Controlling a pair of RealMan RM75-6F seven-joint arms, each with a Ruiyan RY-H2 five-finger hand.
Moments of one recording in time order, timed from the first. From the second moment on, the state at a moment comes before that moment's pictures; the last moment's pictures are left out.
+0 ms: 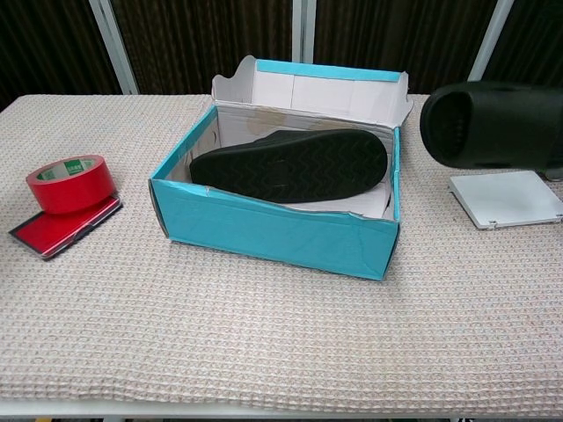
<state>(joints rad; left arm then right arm) -0.32 -1.03 -0.11 -1.63 1.61 1.26 -0.09 0.57 -1.25 0.25 -1.41 -1.10 0.95 0.04</state>
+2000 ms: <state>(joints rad) -1.08 -1.76 -0.24 -1.36 0.63 0.95 0.65 0.51 -1.08 0.28 -1.53 -1.20 1.08 0.18</state>
